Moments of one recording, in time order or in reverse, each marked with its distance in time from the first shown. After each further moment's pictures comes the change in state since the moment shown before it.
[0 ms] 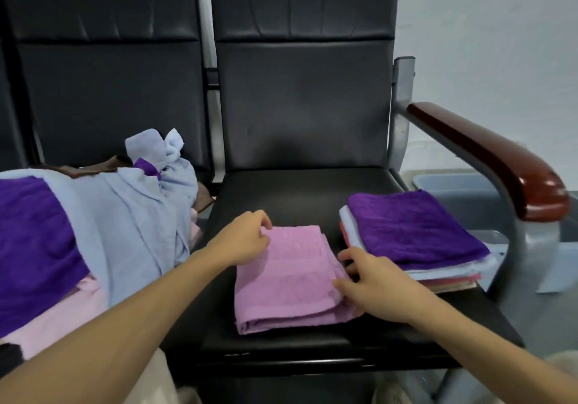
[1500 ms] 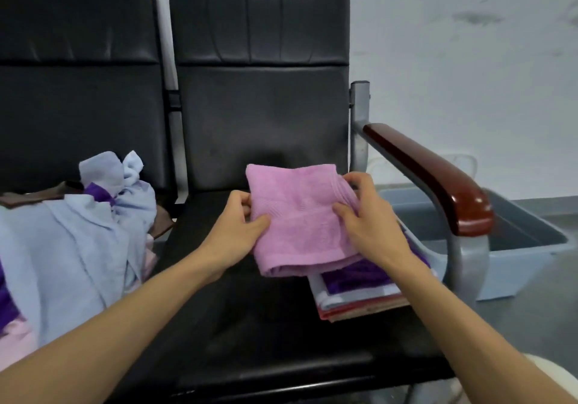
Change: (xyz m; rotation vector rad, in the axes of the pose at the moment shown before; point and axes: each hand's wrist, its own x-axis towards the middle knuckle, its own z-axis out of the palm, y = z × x) left_hand -0.001 0.079 -0.009 -0.762 0.220 0.115; right_hand 0.032 0.023 -0.081 0.223 0.622 -0.215
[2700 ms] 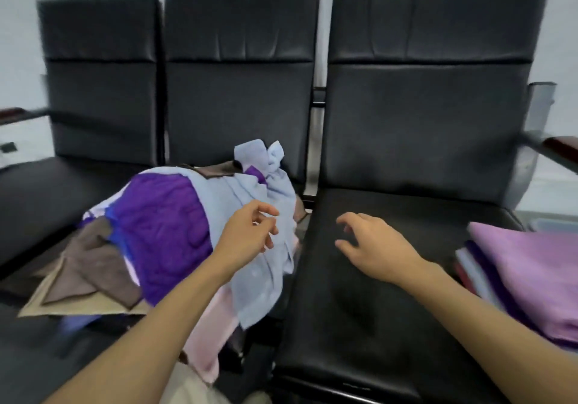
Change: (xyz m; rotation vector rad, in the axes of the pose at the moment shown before) left_hand -0.052 -0.078 -0.199 0.153 0.310 -0.178; right_hand 0.005 -0.114 0.188 -0.369 -0.520 -0.318
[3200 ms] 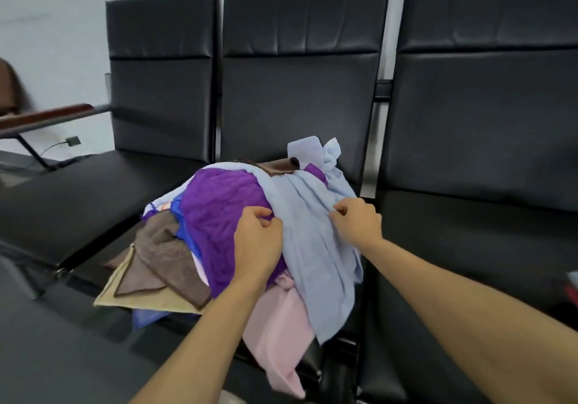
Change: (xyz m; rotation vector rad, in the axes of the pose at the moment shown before) left_hand 0.007 -0.050 -0.060 -0.113 0.434 -0.167; right_hand 0.128 -0.090 0.095 0.346 0.156 0.250
